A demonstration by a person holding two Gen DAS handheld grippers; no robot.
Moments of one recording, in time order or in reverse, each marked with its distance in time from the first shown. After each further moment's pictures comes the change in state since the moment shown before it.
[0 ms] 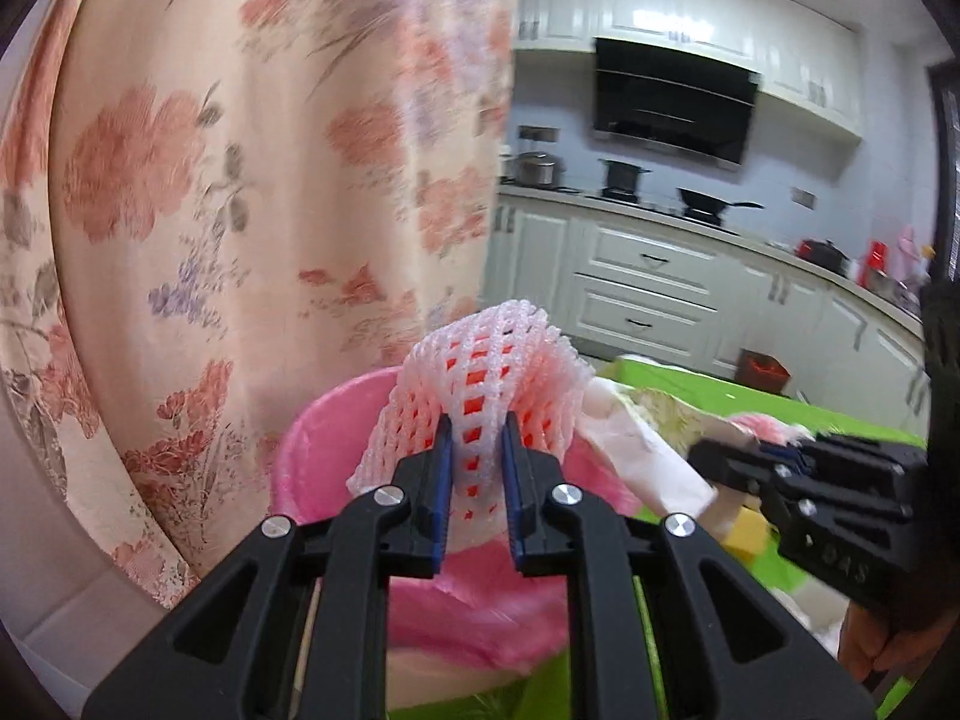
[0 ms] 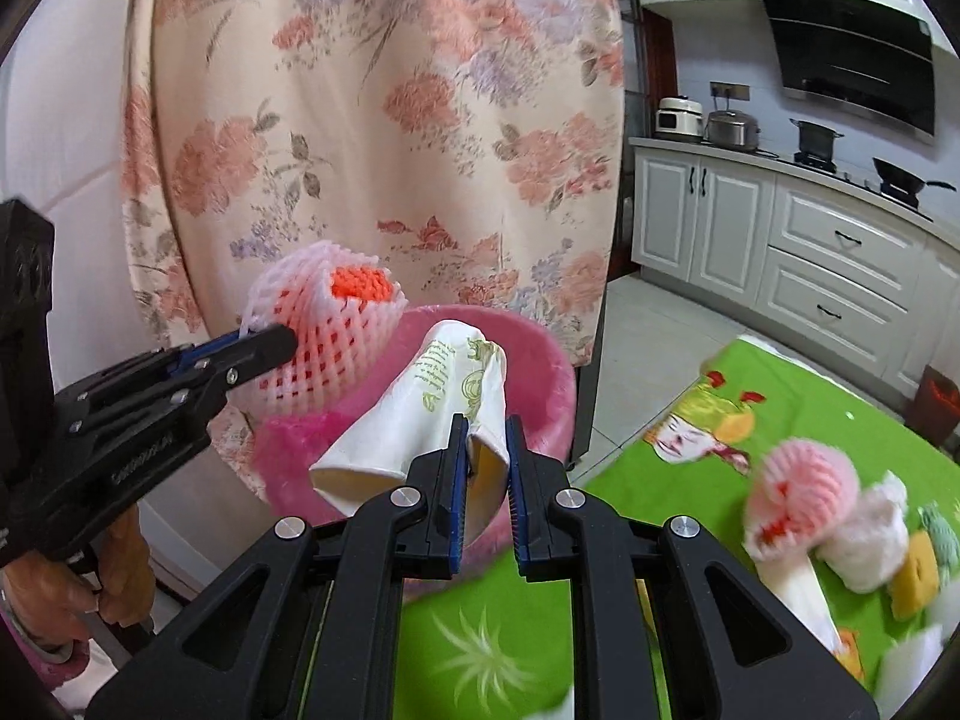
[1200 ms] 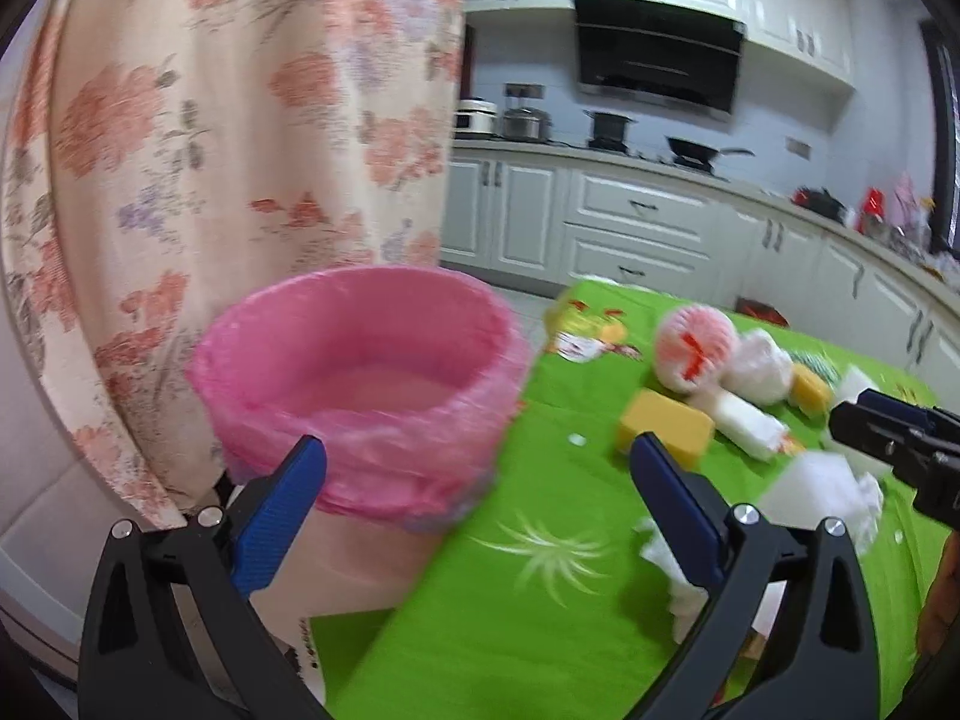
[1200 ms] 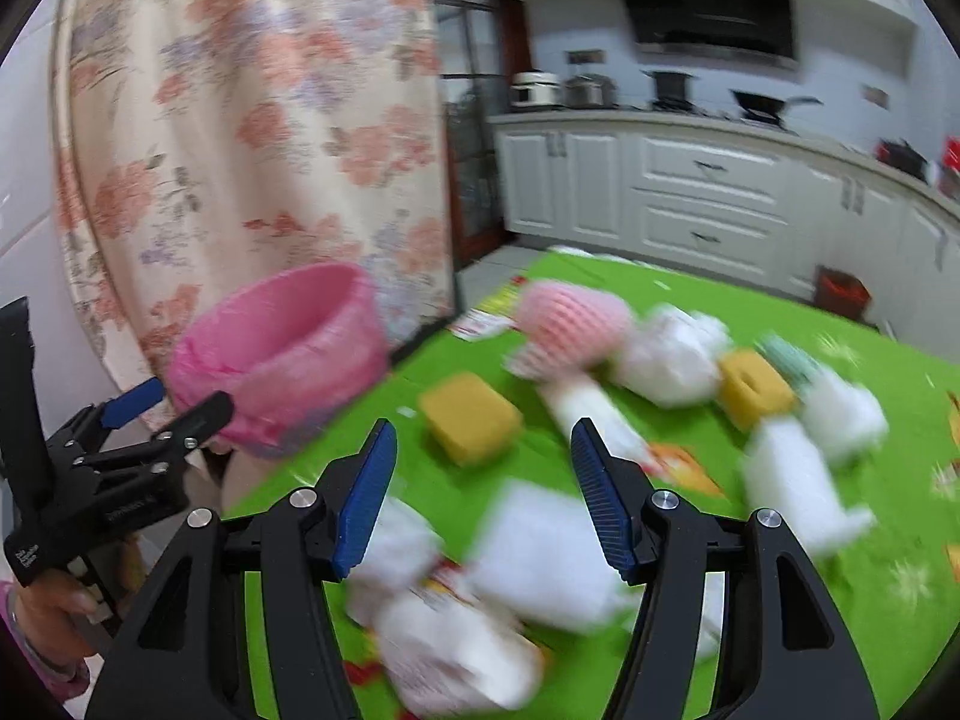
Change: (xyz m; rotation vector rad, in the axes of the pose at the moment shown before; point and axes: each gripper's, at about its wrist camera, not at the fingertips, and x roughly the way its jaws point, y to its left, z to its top) left arm -0.027 -0.103 -0.077 0.081 0.085 0.007; right arm -0.128 -0.094 -0.105 0.244 0.007 -0.243
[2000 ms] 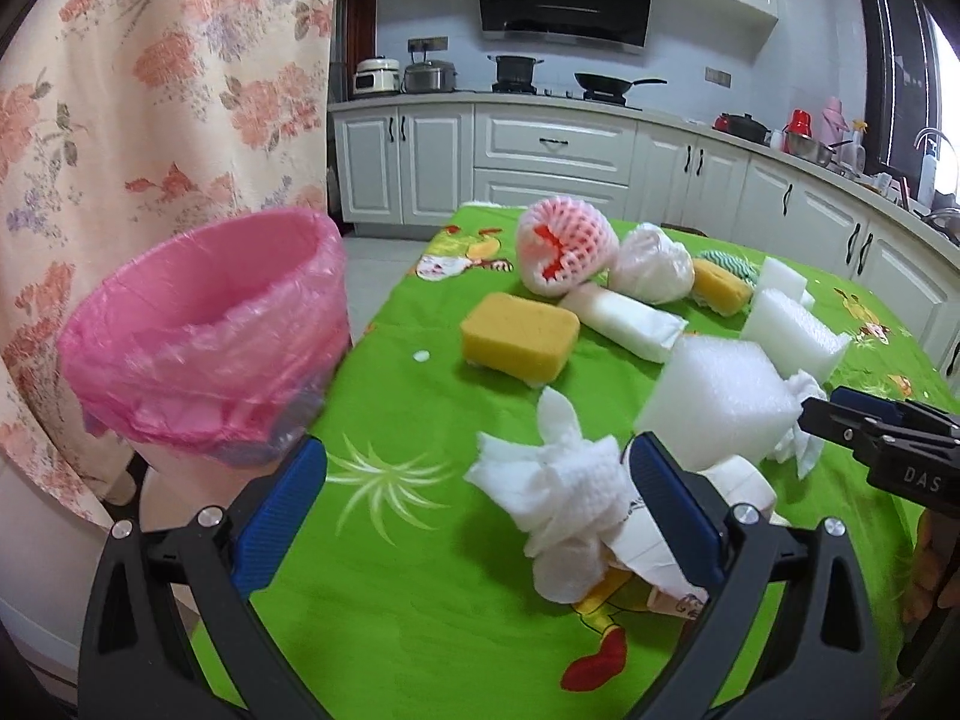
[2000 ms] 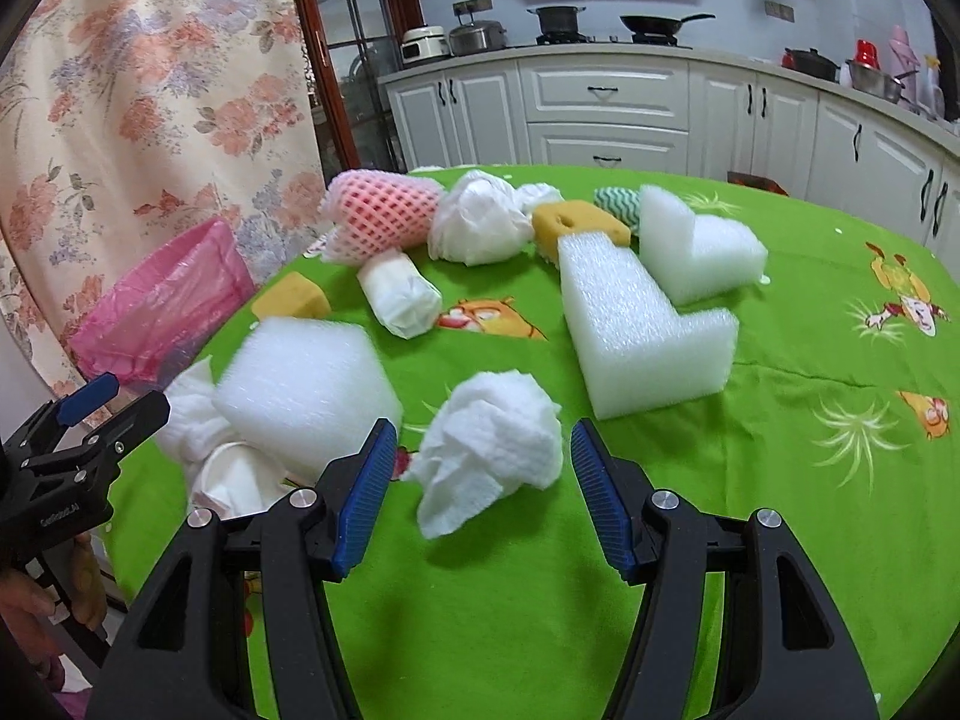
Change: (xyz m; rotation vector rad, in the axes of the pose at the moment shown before) left arm 0.019 -0.071 -0.038 0.111 0.116 -0.155; right arm -0.001 -0.081 -0.064 0.146 0.109 -0.143
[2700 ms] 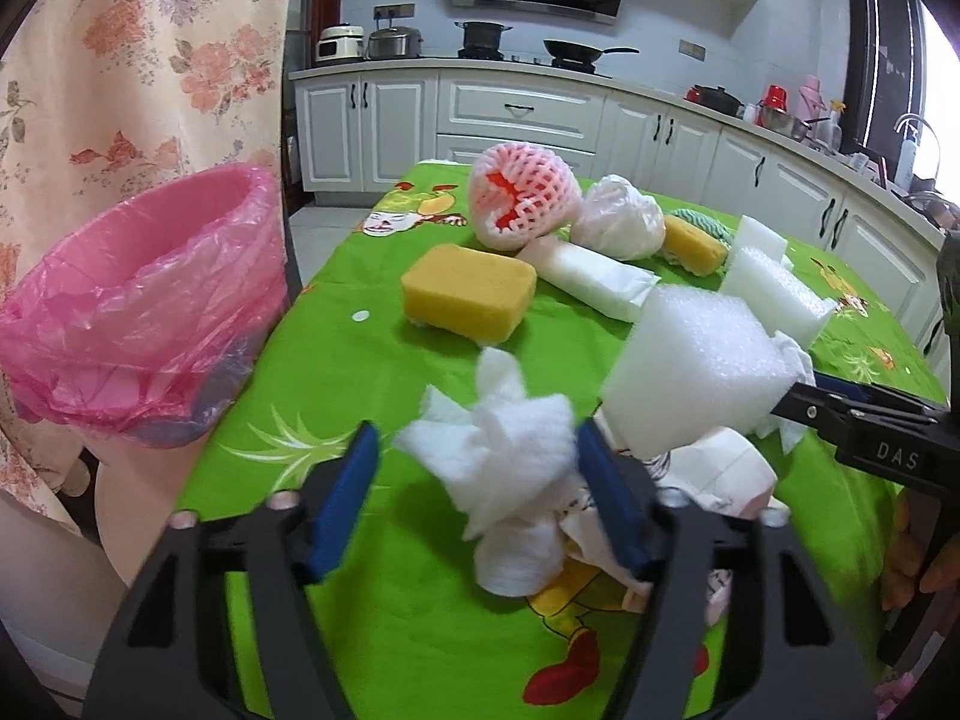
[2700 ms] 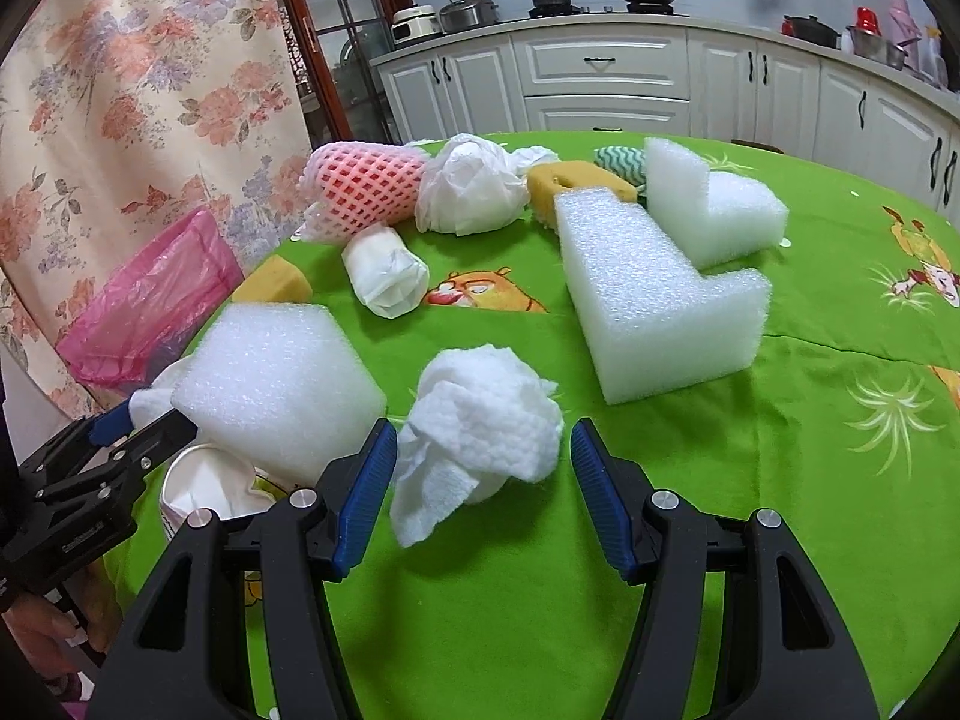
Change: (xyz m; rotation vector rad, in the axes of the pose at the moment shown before) left arm 0.028 -0.015 -0.008 0.019 0.078 -0.092; right arm 0.024 -0.005 0.000 0.035 0.052 0.027
